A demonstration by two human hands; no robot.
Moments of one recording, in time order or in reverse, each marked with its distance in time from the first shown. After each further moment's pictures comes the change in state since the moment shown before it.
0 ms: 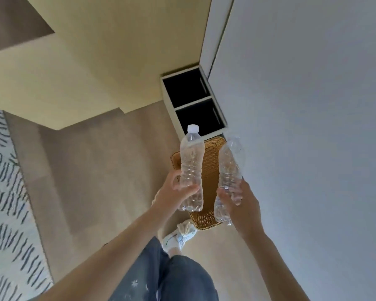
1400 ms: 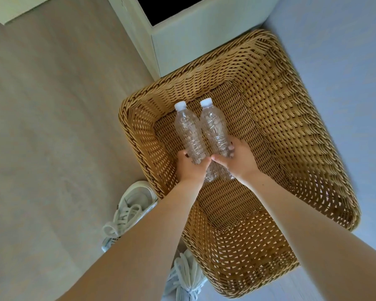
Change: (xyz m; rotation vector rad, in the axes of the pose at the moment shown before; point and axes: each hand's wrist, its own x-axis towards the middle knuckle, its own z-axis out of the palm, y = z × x) left_hand 0.456 -0.362 0.152 0.002 0.232 -0.327; right_hand 0.356 0.431 0.300 -0.304 -0.202 0.111
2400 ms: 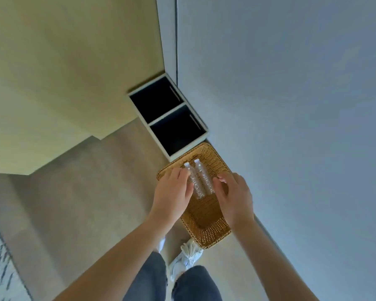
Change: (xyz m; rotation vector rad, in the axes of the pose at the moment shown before) left_hand -0.429 0.250 -0.203 0.937 0.167 1.120; right_hand -0.373 -0.260 -0.311 0.037 0.560 -0.301
